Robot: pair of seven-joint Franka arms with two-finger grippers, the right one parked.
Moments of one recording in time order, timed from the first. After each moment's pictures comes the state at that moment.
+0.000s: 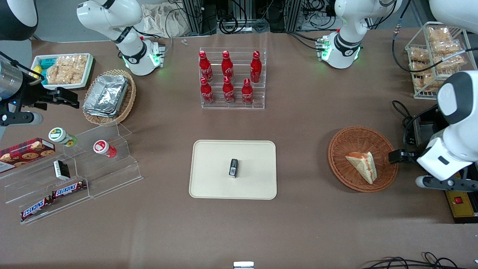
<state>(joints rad) 0.05 0.35 -0.11 -1.49 0.07 1.86 0.04</state>
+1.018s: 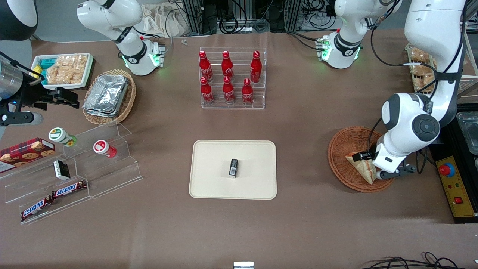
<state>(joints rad) 0.05 0.34 -0.11 -2.02 0.07 2.34 -0.32</state>
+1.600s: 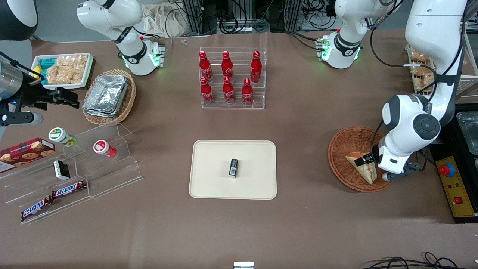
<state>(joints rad) 0.08 0.36 -0.10 -2.03 0.06 2.42 -0.47</state>
